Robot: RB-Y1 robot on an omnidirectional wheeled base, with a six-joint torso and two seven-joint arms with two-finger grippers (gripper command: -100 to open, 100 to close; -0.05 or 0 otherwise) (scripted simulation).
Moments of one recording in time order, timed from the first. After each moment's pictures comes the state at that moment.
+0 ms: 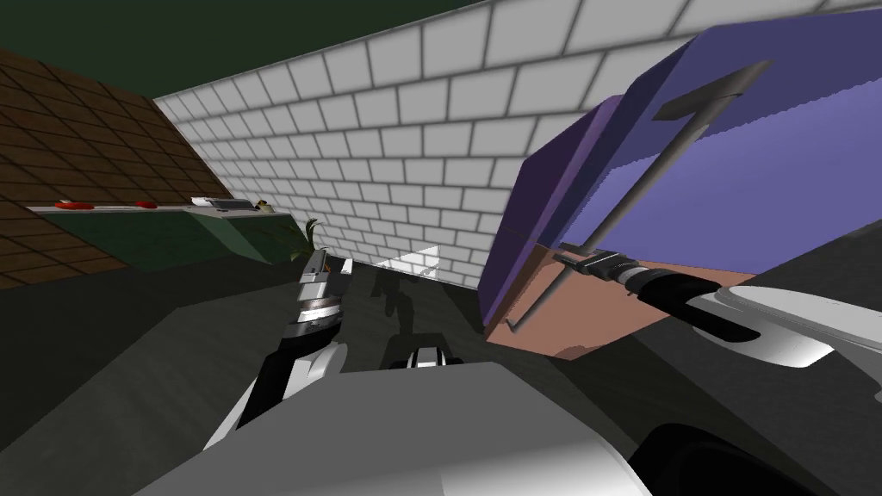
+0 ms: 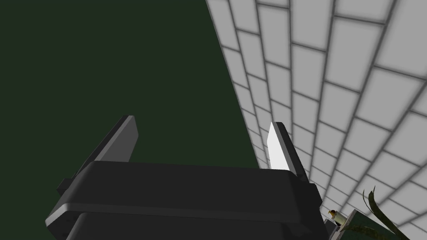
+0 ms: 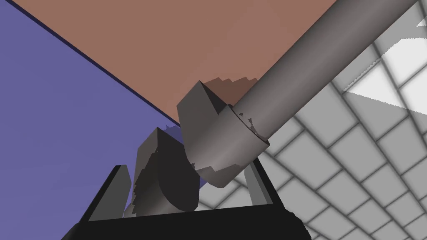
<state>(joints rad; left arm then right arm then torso) 0.46 0.05 0.05 -2.32 0.10 -0.45 0.00 0.94 -1.33 -0.88 -1.67 0.48 -0.16 0.32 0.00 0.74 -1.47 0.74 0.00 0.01</state>
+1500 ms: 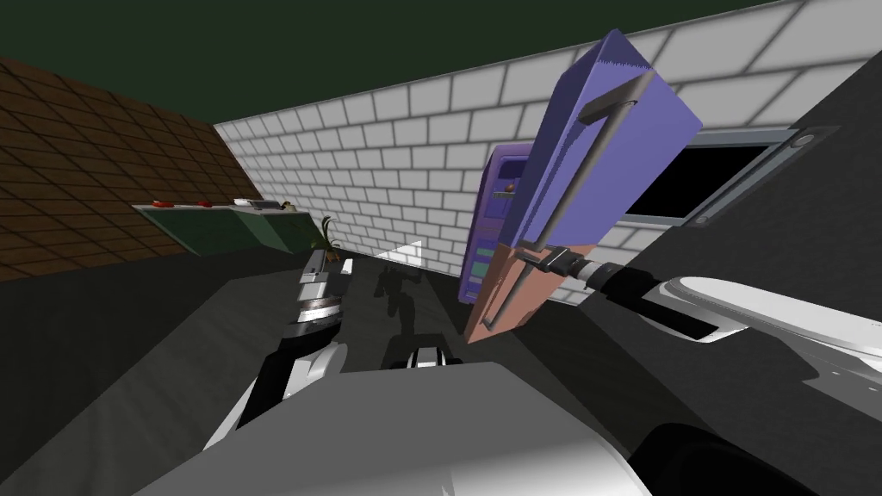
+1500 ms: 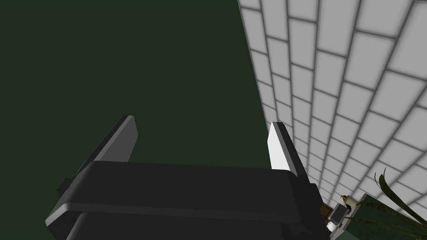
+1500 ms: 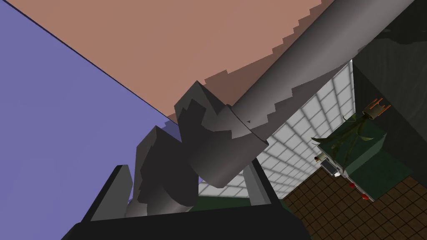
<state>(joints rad) 0.46 0.05 0.05 -2.32 0.10 -0.45 0.00 0.93 -1.32 -0.88 -1.98 0.44 -0.28 0.37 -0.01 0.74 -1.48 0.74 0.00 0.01</state>
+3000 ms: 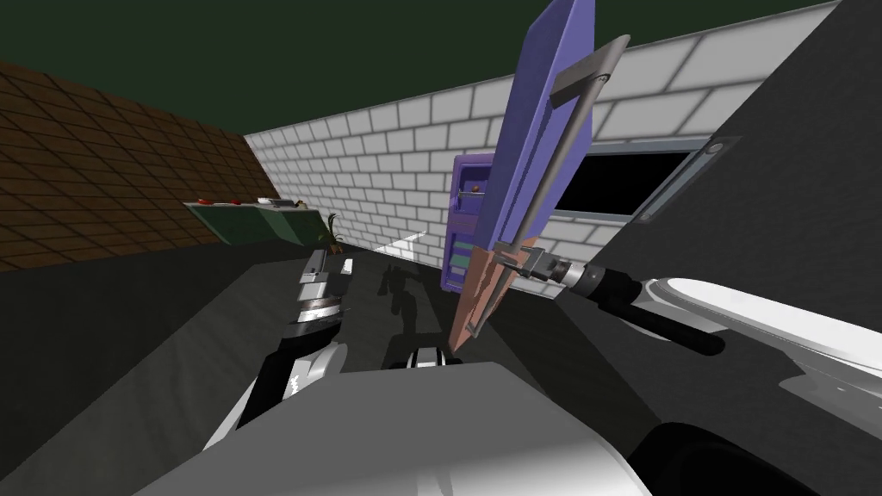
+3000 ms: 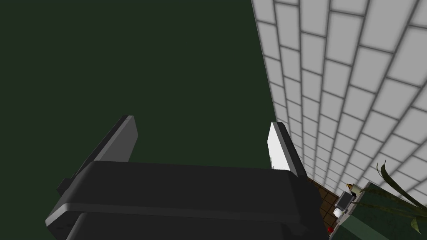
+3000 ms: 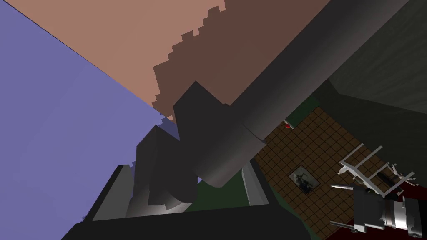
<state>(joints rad) 0.46 0.05 0.05 -2.32 0.10 -0.45 0.00 0.92 -1.29 -0.87 -2.21 0.39 -0.39 0.42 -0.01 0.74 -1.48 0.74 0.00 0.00</state>
